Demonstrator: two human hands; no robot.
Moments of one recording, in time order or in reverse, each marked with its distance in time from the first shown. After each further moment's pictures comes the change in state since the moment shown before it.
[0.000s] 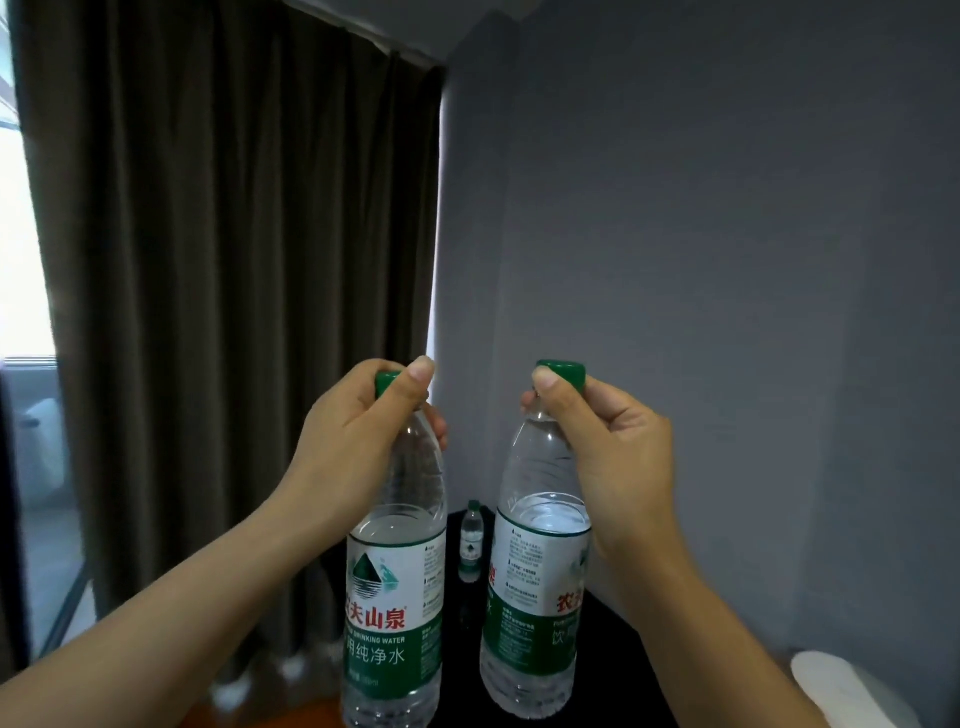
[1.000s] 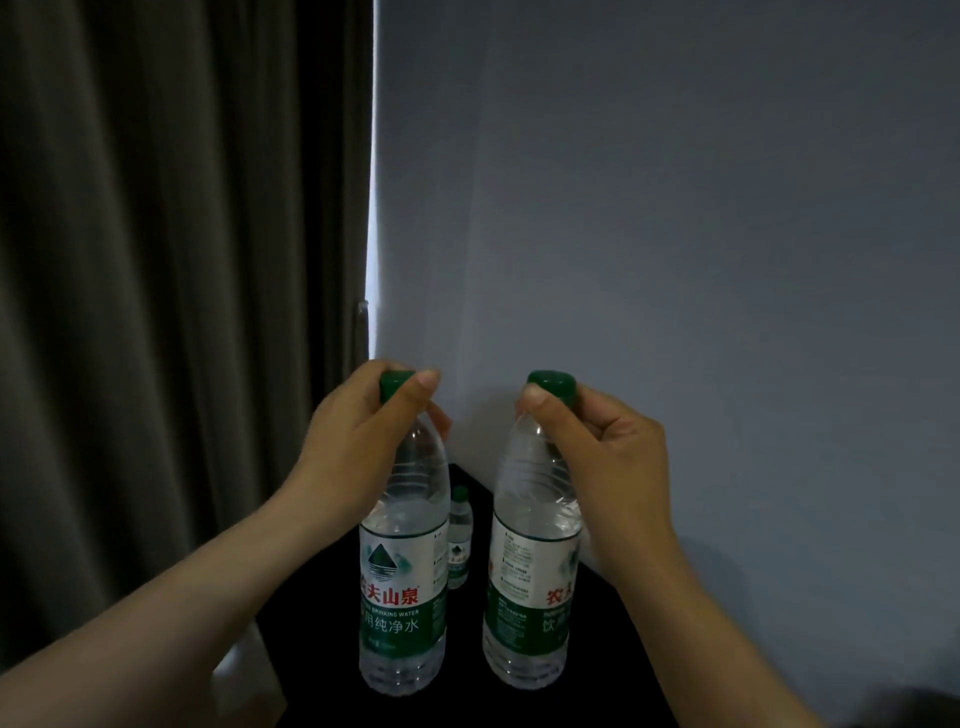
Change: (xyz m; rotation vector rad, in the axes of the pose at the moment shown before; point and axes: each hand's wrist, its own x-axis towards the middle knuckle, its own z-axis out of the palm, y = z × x) left_hand 0.249 -0.327 0.054 -0.062 -0.180 -0.127; right_hand 0.217 0.309 0.050 -0.205 0.114 0.084
